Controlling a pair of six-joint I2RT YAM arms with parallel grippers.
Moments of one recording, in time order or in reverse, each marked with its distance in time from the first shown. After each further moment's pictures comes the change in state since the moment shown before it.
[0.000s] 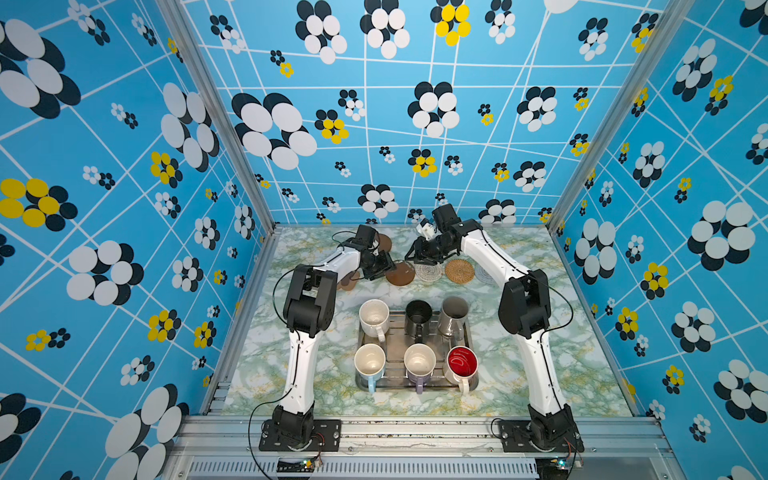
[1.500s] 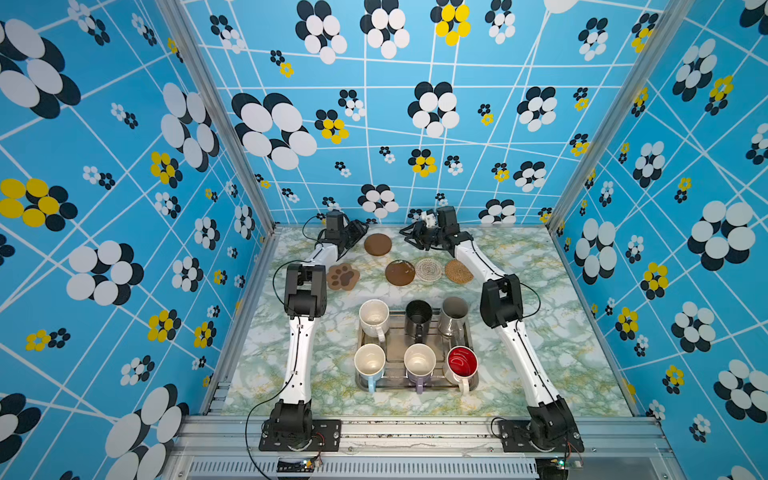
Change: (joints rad) left arm 0.209 0.409 0.457 0.516 -0.003 -0.198; right arm -0.092 0.499 0.409 0.589 -0.160 0.543
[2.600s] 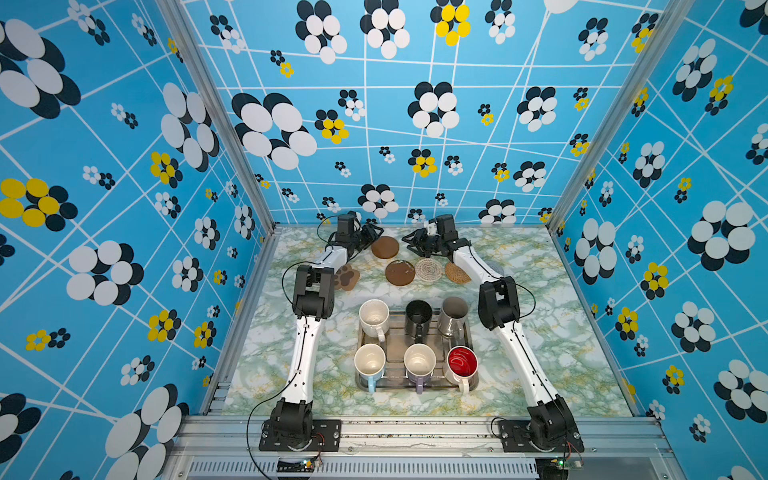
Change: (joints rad) left arm -0.059 0.024 -0.002 0.005 0.134 0.071; right arm -0.004 0.092 0.040 -0.001 0.054 0.039
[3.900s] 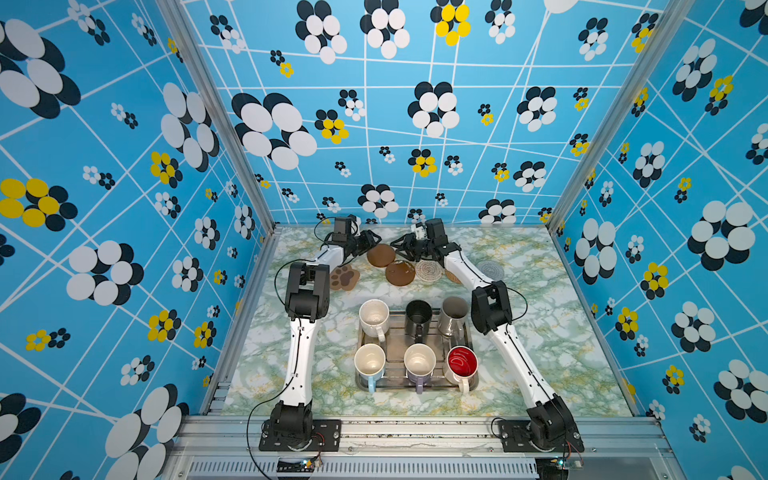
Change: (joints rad) left arm 0.008 -0.144 -0.175 -0.126 0.003 0.163; right arm 0.060 0.046 0.053 0.019 -0.076 0.003
